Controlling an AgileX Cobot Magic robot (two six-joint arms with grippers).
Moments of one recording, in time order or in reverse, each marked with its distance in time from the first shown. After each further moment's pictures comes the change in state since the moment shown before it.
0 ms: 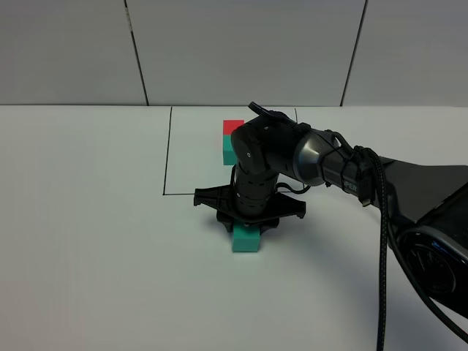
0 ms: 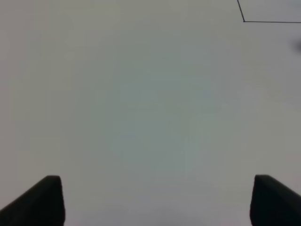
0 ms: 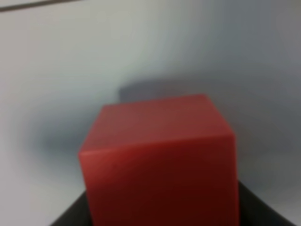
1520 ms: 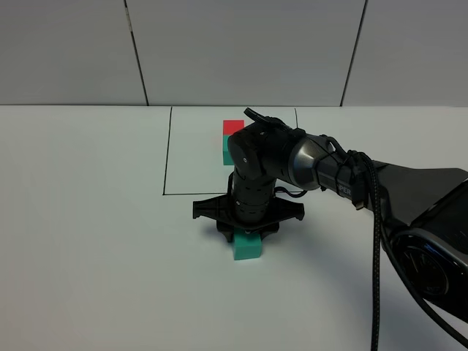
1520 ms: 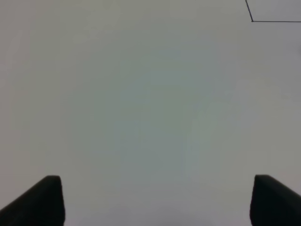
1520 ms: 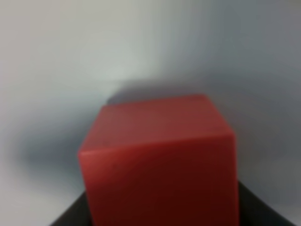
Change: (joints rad) left arm 0.000 0.000 0.000 0.023 0.000 0.000; right arm 0.009 0.023 -0.001 0.017 0.029 -0.109
